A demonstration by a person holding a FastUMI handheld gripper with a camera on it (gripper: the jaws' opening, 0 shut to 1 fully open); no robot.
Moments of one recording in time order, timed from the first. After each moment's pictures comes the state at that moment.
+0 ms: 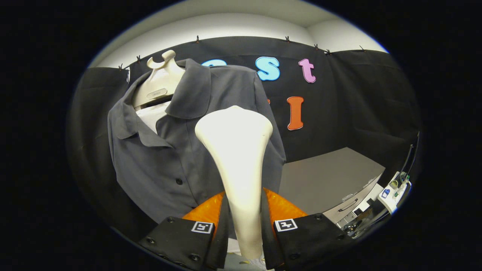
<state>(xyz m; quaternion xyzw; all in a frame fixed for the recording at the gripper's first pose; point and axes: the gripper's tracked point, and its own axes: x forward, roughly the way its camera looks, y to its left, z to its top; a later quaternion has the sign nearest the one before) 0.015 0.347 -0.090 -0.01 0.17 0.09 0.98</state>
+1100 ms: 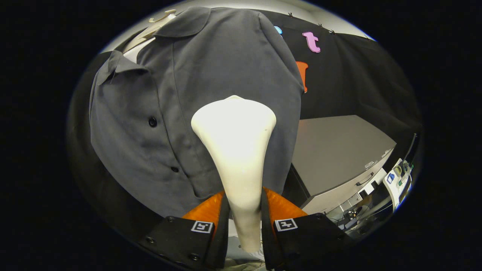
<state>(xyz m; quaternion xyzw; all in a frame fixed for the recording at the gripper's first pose) 0.014 0.344 -0.234 -0.03 0.30 0.08 0.95</state>
